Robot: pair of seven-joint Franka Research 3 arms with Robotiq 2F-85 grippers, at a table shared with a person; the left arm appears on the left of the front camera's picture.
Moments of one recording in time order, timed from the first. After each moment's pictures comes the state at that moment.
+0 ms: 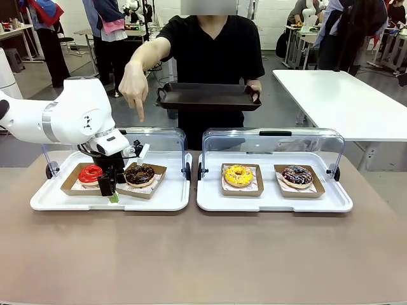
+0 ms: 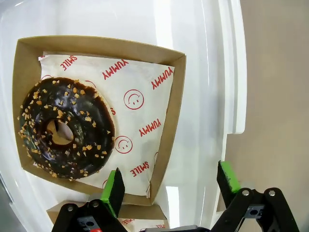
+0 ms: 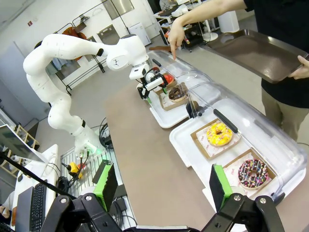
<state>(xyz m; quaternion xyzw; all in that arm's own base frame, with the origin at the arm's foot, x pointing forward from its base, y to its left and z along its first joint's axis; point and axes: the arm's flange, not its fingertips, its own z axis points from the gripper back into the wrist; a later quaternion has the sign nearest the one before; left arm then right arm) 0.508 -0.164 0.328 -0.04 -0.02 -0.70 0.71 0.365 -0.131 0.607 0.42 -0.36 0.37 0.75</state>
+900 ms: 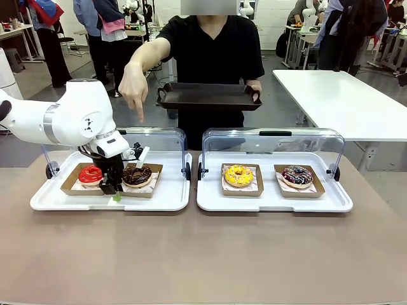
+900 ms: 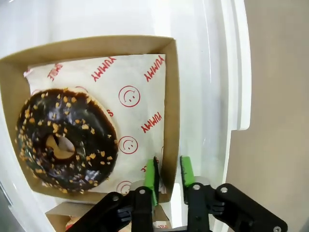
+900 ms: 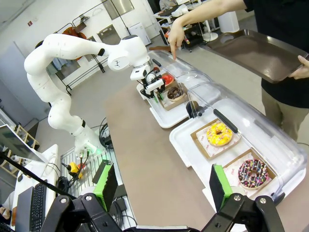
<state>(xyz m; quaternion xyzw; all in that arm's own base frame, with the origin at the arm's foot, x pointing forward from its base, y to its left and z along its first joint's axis) 0.510 -0.163 0.321 -0.03 -0.01 -0.71 0.71 0.365 -0.131 0.607 0.42 -0.36 0.37 0.75</state>
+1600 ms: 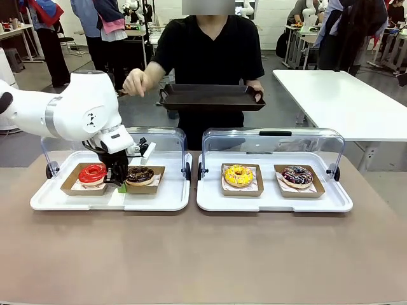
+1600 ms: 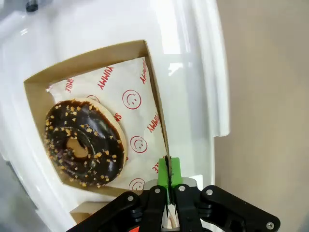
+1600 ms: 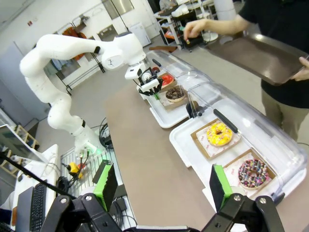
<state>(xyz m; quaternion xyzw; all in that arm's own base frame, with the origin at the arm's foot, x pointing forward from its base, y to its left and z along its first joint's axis) 0.494 -0.193 0.356 -0.01 -0.02 -0.75 0.67 0.365 -0.131 0.606 0.42 -0.36 0.37 0.75</state>
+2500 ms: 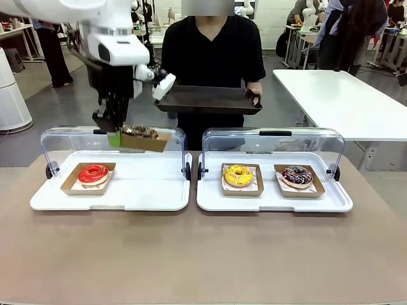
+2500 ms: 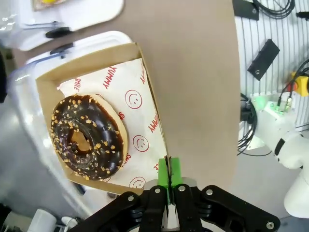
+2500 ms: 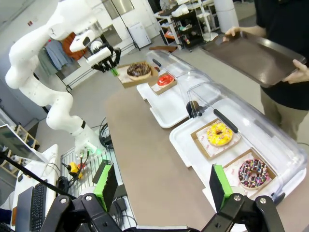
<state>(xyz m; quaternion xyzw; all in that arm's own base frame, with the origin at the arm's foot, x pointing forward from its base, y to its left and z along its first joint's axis) 0.389 -0.266 0.596 0.04 0.03 -0.73 0.68 0.365 -0.131 0.606 0.42 -0.36 0.37 0.75</state>
